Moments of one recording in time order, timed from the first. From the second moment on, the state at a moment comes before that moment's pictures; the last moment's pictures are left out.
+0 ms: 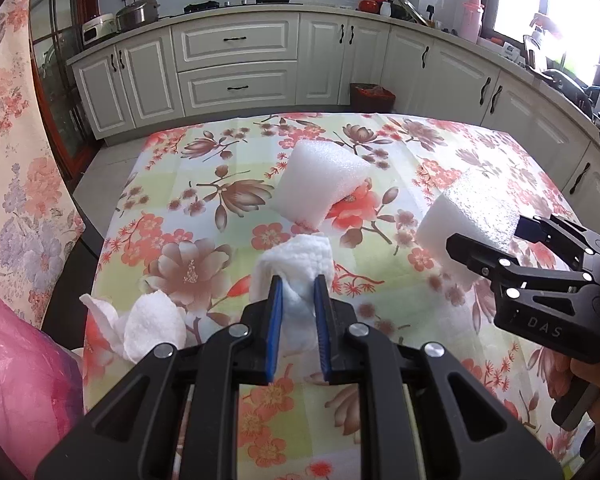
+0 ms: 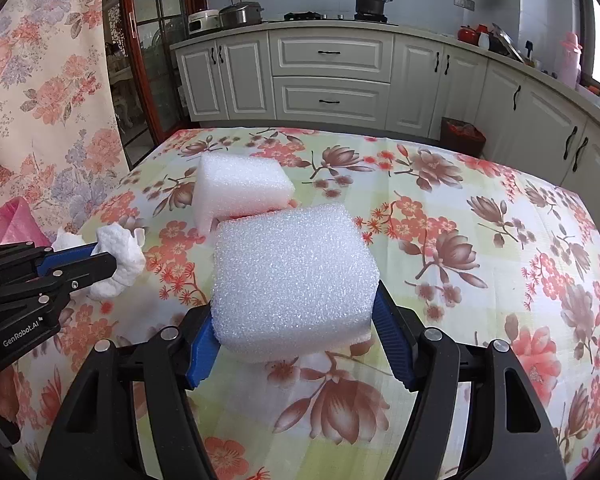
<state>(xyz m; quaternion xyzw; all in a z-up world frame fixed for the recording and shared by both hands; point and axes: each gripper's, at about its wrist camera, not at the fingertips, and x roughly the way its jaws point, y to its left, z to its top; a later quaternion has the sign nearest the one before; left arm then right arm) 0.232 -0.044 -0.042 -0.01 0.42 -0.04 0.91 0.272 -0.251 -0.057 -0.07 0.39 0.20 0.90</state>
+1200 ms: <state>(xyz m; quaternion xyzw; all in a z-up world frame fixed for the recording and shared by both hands) 0.065 0.126 0.043 -0.06 0.31 0.13 0.94 0.195 -0.101 0.014 -0.10 0.33 0.32 0.88</state>
